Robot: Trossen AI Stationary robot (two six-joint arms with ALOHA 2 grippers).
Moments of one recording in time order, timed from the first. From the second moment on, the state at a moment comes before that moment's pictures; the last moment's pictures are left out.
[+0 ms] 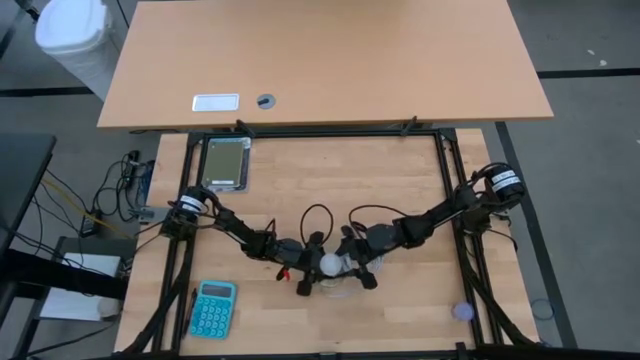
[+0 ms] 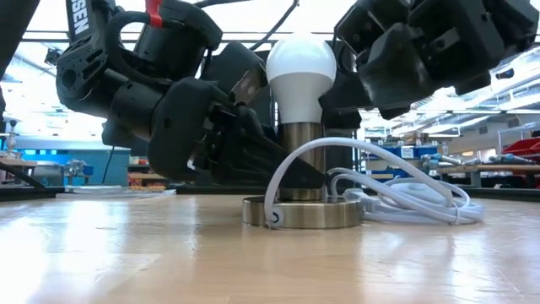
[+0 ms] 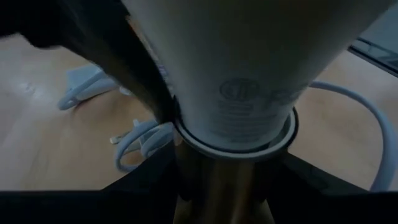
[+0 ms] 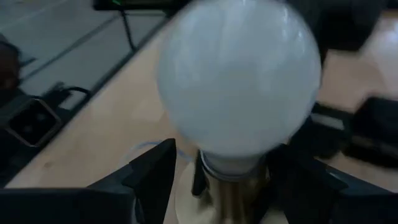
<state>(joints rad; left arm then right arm) -0.26 2.08 0.79 0.94 -0.06 0.00 0.30 1.72 0.67 0.67 -0.08 0.08</state>
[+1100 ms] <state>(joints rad) -0.26 2.09 0.79 0.99 -0.05 0.02 0.11 2.02 0.61 1.32 -0.56 -0.07</state>
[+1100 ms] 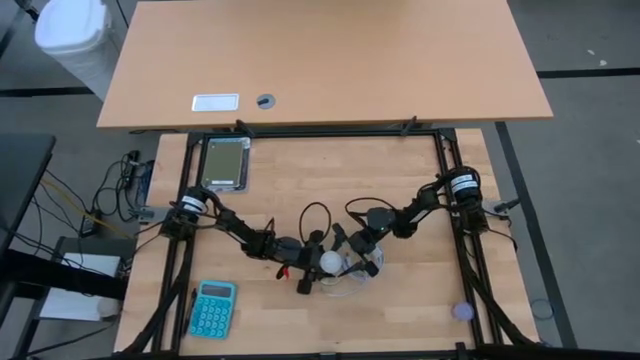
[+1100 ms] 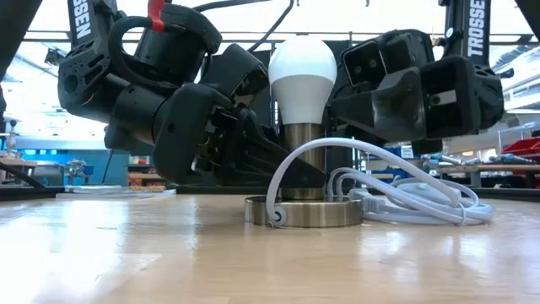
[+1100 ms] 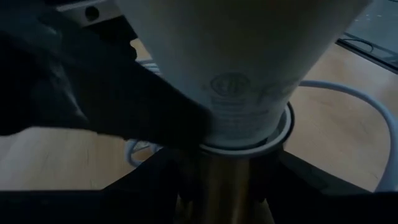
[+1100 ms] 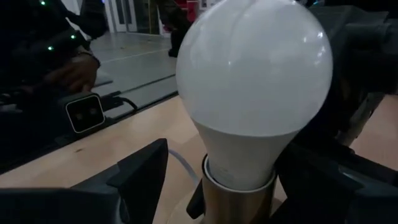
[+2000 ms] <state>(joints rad) -0.26 2.08 0.79 0.99 -0.06 -0.01 0.15 2.03 0.66 1.29 -0.40 -0.16</state>
